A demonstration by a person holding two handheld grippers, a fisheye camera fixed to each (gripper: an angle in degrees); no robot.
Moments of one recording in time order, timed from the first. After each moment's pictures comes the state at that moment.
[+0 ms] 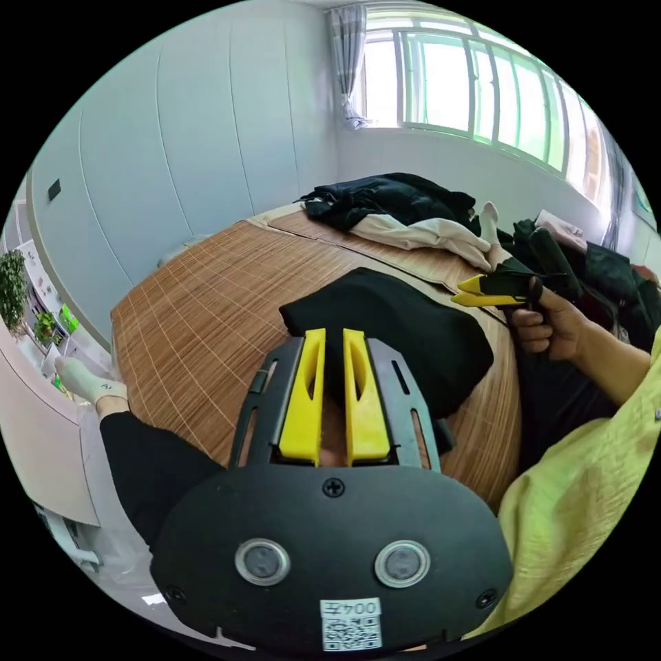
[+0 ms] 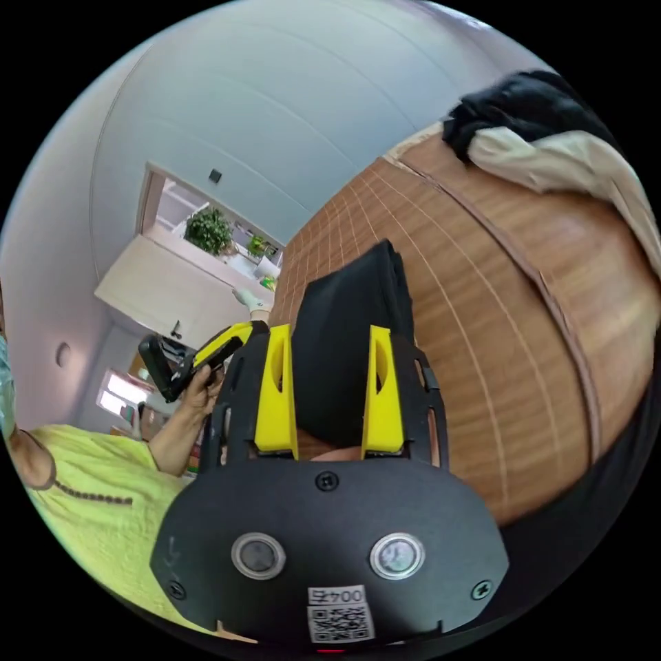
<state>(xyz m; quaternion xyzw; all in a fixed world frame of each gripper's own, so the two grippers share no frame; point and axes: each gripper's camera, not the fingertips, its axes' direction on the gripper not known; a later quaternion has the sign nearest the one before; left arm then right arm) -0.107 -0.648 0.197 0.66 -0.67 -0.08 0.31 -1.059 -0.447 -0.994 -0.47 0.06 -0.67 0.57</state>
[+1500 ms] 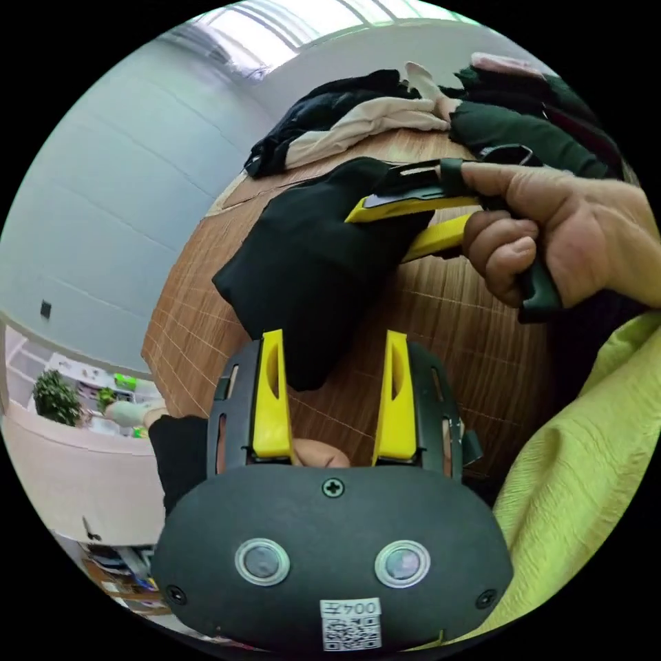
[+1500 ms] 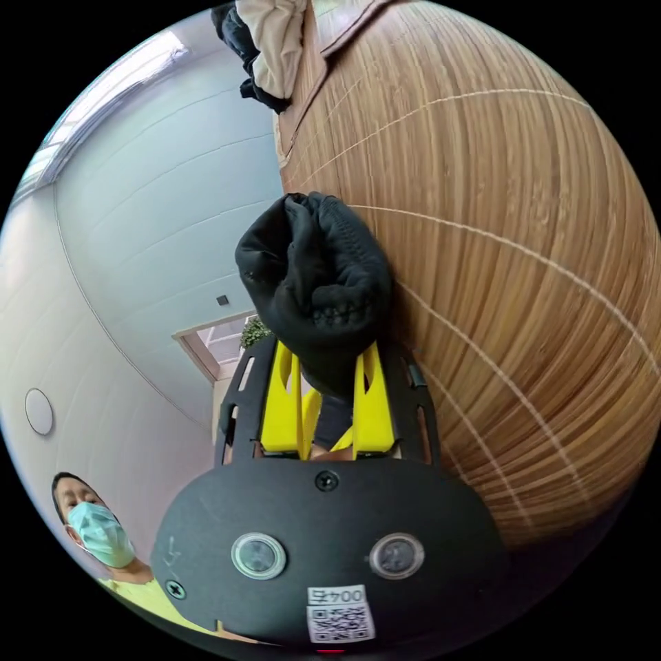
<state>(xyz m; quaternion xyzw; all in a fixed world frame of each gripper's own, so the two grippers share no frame) -0.172 -0.632 0.240 0.53 -0.75 -0.18 0.35 -0.800 -0.647 -0.927 -0.52 0.05 -0.29 0.80</state>
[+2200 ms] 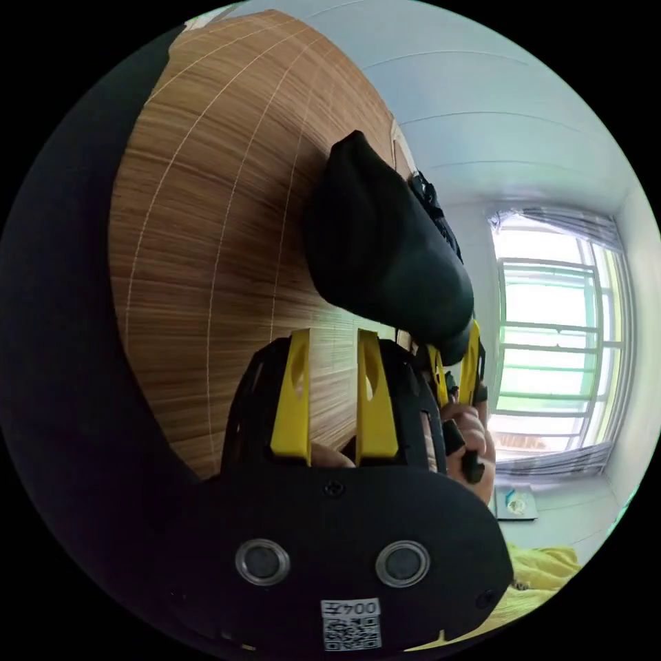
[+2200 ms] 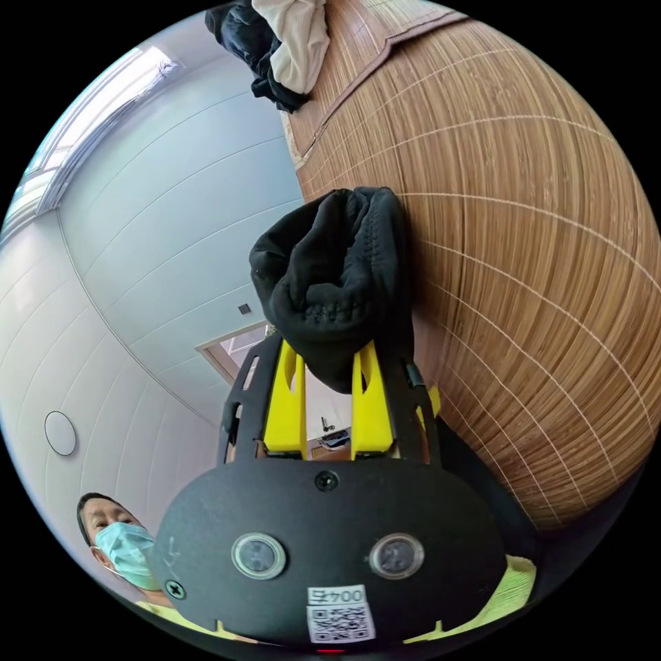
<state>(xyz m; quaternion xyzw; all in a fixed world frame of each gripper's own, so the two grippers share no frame) -0.286 -0.258 0.128 0.89 -0.06 -0.08 0.45 -0.825 -0.645 -0.886 -0.53 0.03 -0.24 0.82</state>
